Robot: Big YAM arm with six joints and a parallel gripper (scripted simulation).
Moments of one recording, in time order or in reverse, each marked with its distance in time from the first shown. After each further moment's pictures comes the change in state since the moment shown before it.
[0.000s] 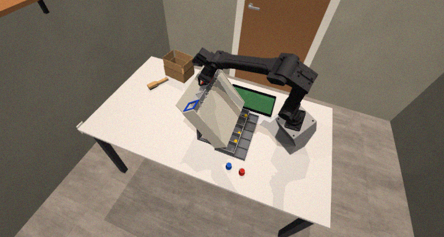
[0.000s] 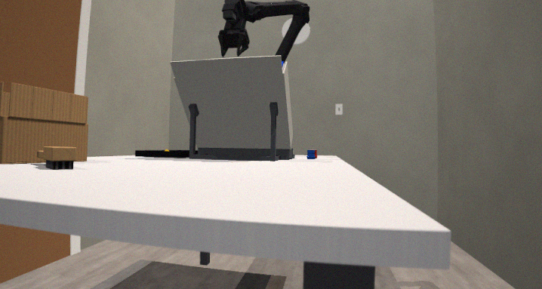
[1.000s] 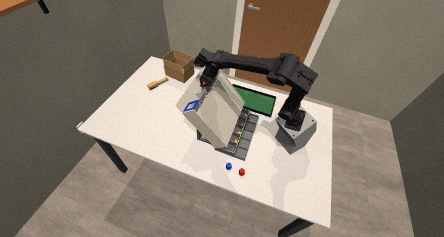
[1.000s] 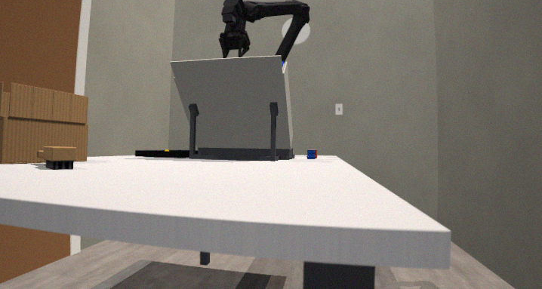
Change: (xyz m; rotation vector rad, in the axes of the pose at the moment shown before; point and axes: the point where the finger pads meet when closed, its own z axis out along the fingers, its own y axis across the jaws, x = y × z) arm 0.016 0.001 -0.002 -0.015 0.064 0.034
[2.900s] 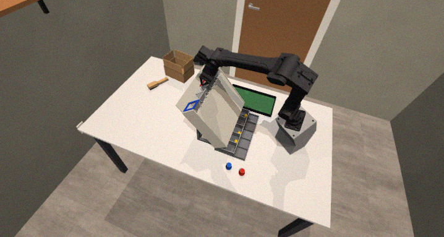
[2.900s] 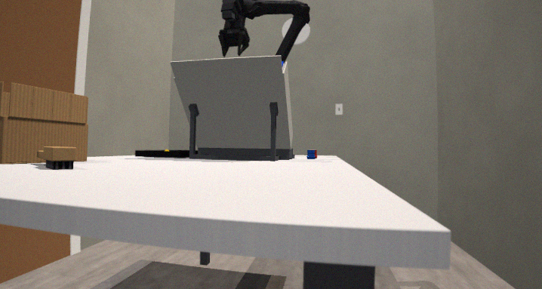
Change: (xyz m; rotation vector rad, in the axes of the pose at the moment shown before) arm -0.006 -0.002 -0.010 0.000 0.007 -0.002
